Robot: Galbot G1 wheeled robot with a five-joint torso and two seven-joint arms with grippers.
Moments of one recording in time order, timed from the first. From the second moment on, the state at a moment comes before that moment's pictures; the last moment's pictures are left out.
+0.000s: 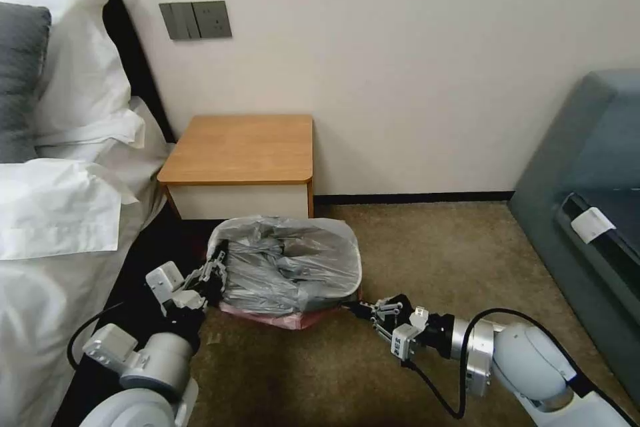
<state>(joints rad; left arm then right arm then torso) 1.71 -1.61 -0.67 -2.43 -0.78 0.41 -0.06 -1.41 0.98 0.39 1.99 -0.44 0.60 -0.64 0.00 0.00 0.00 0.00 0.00</state>
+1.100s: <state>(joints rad) 1.66 -1.53 -0.73 -2.33 -0.60 0.39 -0.05 -1.50 0.96 0.49 2.18 0.06 0.51 -0.76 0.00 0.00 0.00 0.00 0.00</state>
